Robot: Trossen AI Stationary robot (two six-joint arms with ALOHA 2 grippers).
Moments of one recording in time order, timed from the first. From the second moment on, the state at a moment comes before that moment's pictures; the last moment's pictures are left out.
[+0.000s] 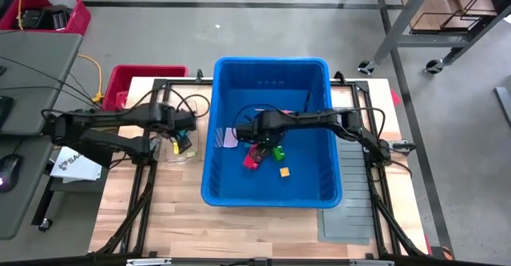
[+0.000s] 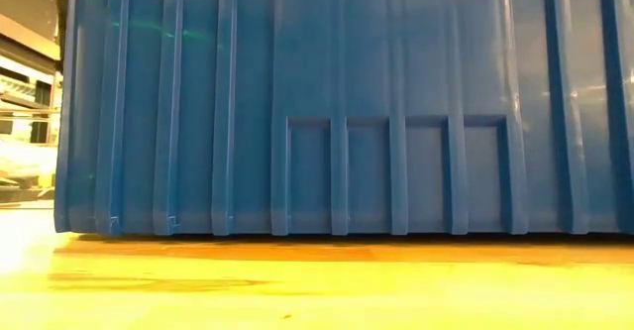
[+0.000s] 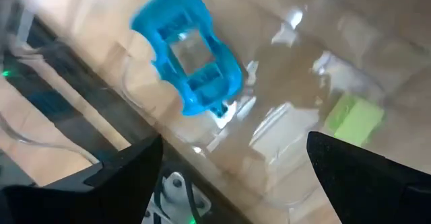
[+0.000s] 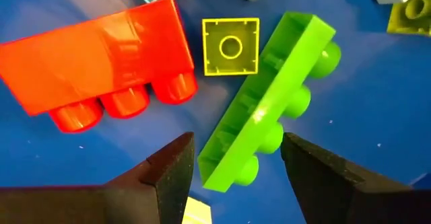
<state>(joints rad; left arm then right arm) 0.23 1.06 0.80 -1.28 -0.29 -0.48 -0.05 2.26 2.00 -1.37 0.07 0.67</state>
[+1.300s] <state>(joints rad) 0.23 0.76 1.09 -1.22 -0.37 -0.43 -0.10 2.24 2.02 -1.44 0.25 0.75</state>
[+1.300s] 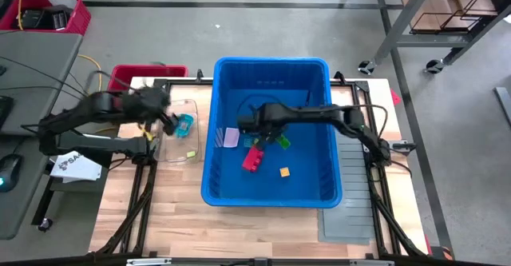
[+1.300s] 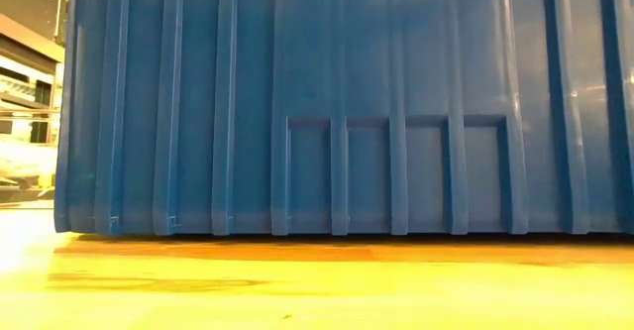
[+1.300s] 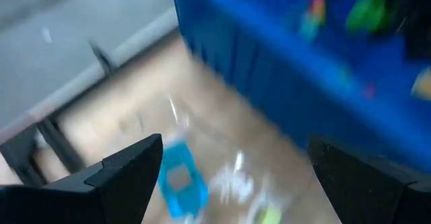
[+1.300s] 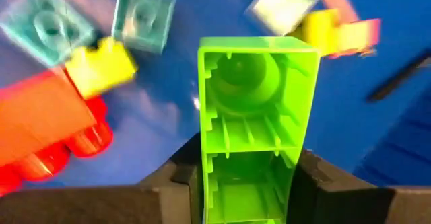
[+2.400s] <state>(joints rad) 0.23 0.61 1.24 -0.64 -0.43 -0.40 -0.12 2.43 2.28 0.18 0.04 0.96</state>
